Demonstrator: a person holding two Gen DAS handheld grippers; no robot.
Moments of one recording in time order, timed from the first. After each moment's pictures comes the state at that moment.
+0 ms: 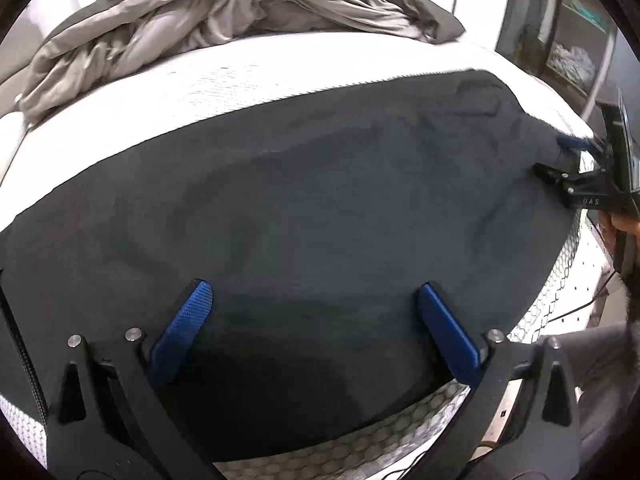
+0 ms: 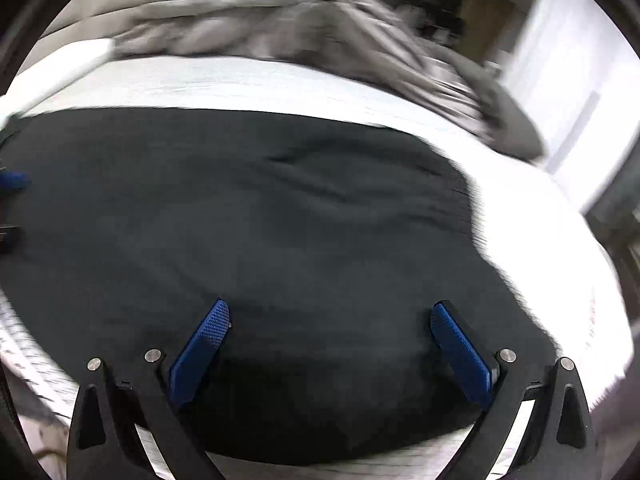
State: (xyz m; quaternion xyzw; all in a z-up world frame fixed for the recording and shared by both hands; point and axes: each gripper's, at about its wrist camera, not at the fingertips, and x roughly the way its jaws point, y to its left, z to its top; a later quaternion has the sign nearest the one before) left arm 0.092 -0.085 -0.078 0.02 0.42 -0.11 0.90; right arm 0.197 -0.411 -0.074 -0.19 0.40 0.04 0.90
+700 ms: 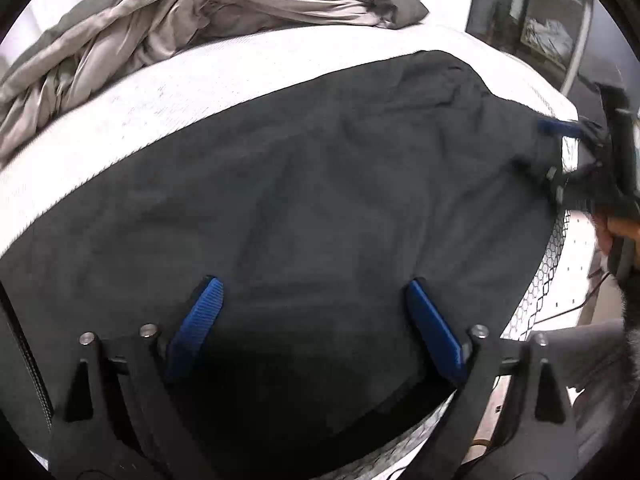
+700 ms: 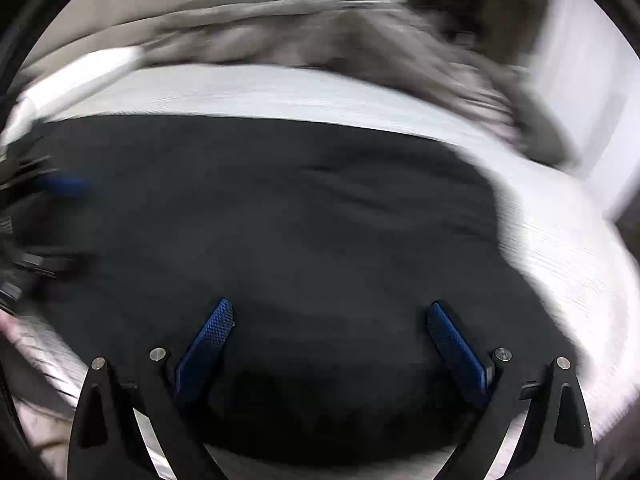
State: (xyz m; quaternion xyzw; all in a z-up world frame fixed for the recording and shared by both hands) left arm 0.119 -0.156 -0.081 0.06 0.43 -0.16 0.89; right arm 0.181 -0.430 -0.070 -0.18 0.39 0.08 0.90
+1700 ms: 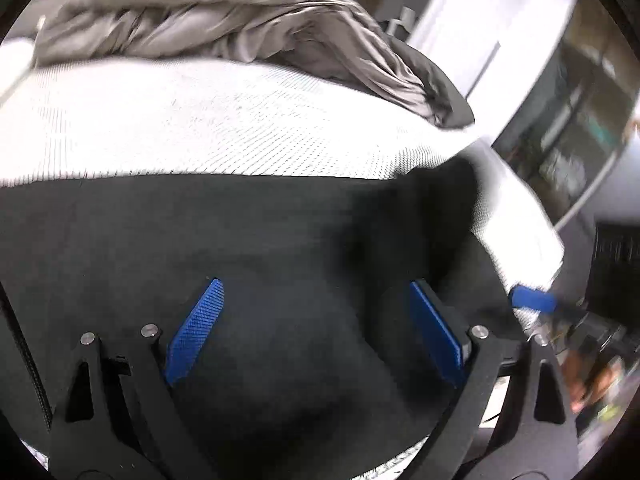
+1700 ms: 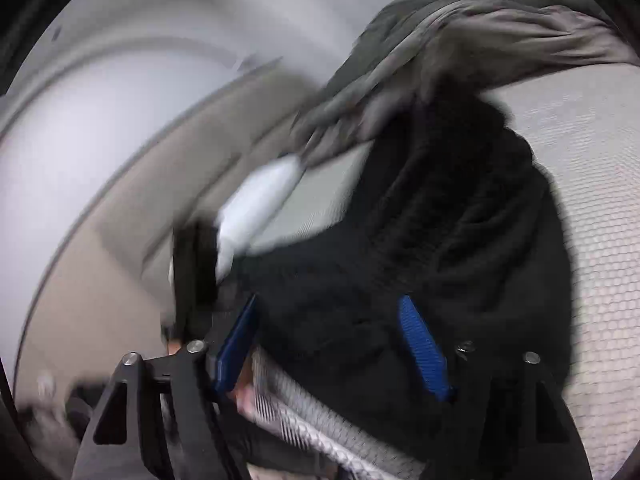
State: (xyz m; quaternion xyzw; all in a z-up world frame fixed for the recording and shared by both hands) left arm 0.145 -0.058 -0.048 -0.18 0.39 -0.13 0.89; right arm 0.161 -0.382 -0.018 0.15 0.38 0.44 0.80
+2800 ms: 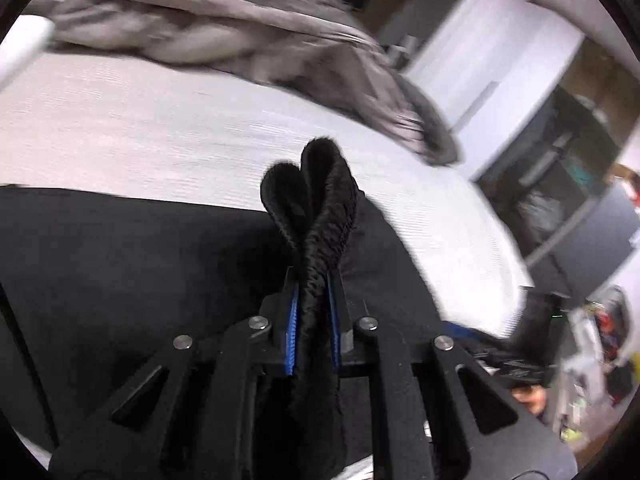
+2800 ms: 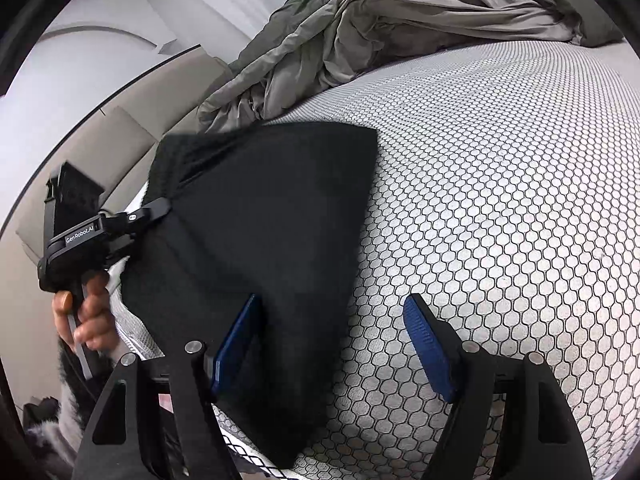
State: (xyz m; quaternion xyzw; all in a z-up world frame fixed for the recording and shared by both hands) left arm 0.121 0.017 -0.031 -0.22 0.36 -0.11 0.90; right arm 0.216 -0.376 -0.061 0.12 0.44 0.29 0.84
